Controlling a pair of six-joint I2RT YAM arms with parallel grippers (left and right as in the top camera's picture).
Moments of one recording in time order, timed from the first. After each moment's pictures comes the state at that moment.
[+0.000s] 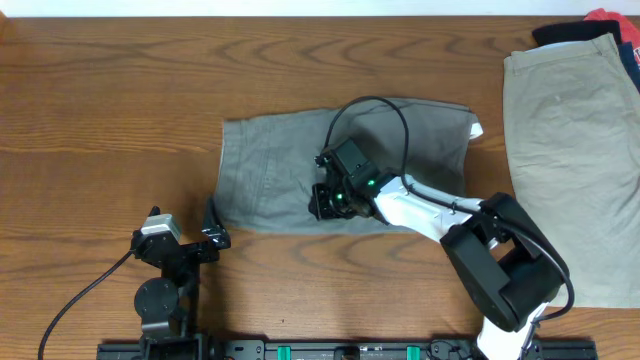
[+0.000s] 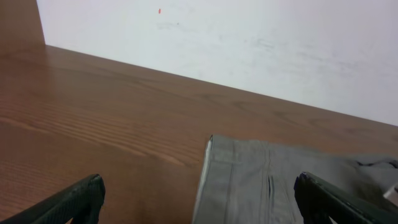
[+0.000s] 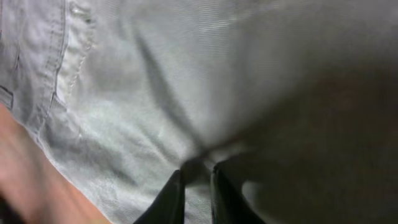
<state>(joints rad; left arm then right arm) 0.08 0.01 0.02 -0.11 0.02 -0.22 0.67 1.93 1.05 -0.25 -0.40 0.61</state>
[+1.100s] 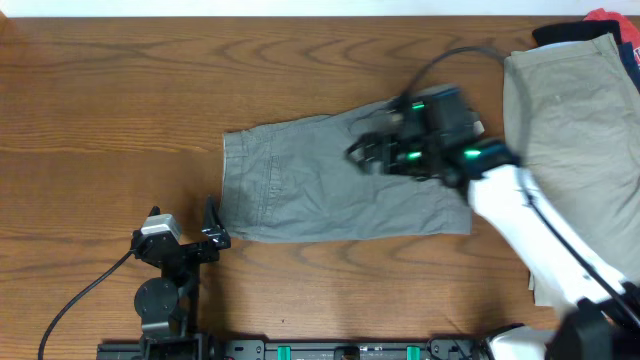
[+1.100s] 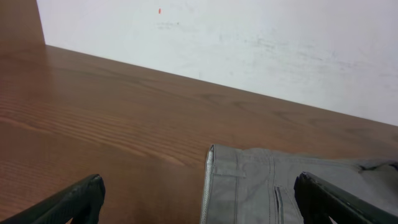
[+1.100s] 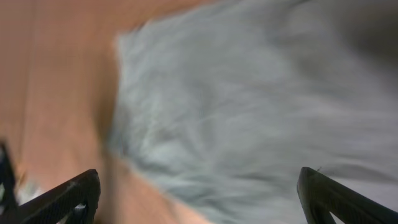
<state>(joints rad) 0.08 0.01 0.02 -0.11 0.02 -0.22 0.32 1.50 1.12 -0.56 -0.42 0.46</state>
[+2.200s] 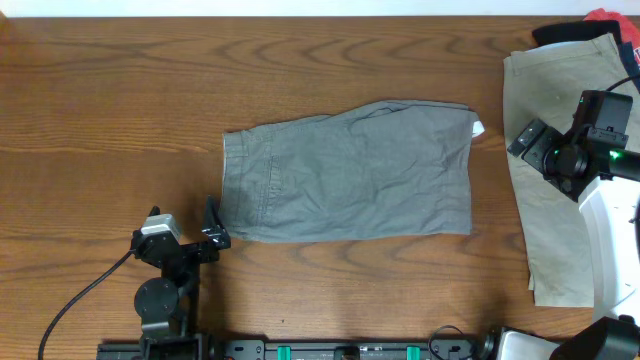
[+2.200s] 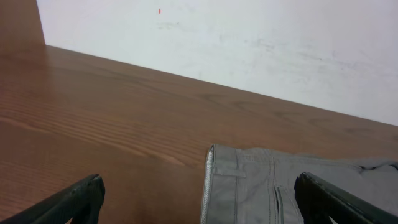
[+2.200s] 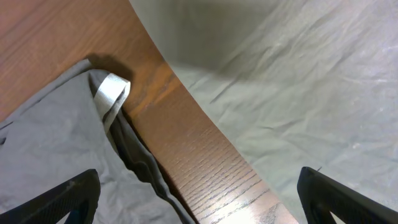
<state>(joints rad) 0.08 0.01 0.02 -0.11 0.02 -0.22 -0.25 1.42 1.12 -0.77 0.03 0.46</state>
